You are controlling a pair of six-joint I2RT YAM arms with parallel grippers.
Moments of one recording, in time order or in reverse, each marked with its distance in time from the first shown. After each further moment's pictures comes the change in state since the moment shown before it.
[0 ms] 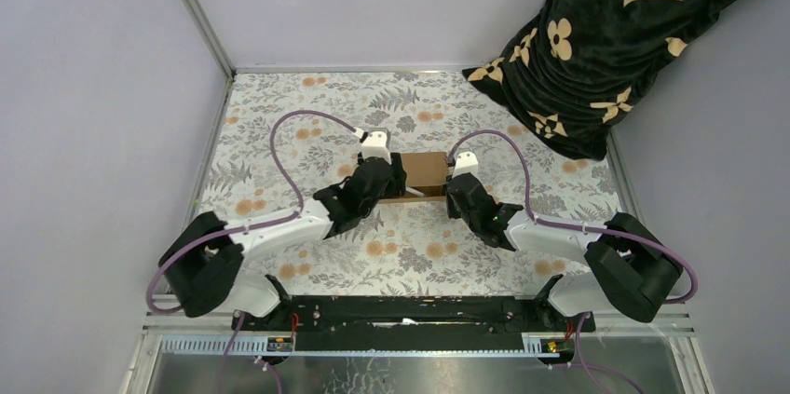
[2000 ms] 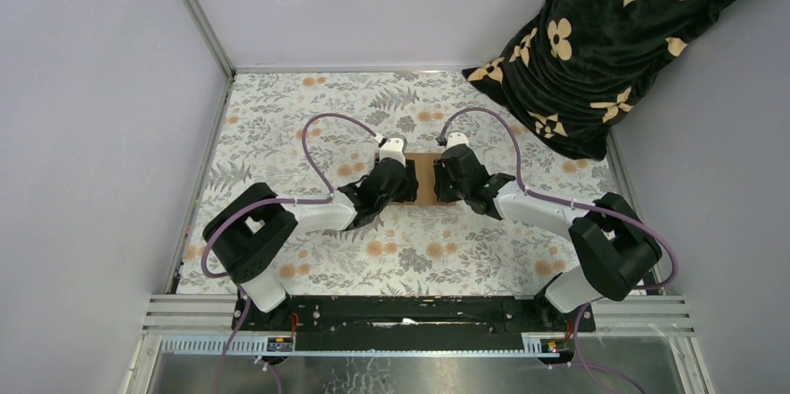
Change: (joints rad) left arm 0.055 0.312 0.032 0.183 0.165 0.011; right arm -0.107 0.126 0.244 -0.216 -0.256 0.040
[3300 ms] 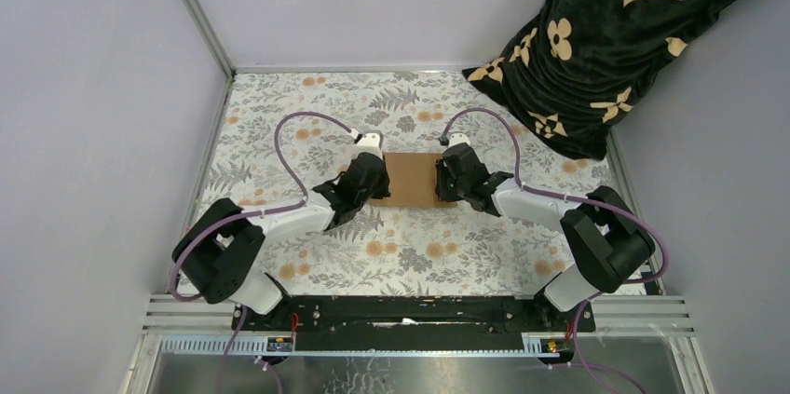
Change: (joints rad) left arm 0.087 -0.191 -0.067 -0.143 -0.012 0.027; right arm -0.039 0.063 0.002 0.024 -0.051 0.025
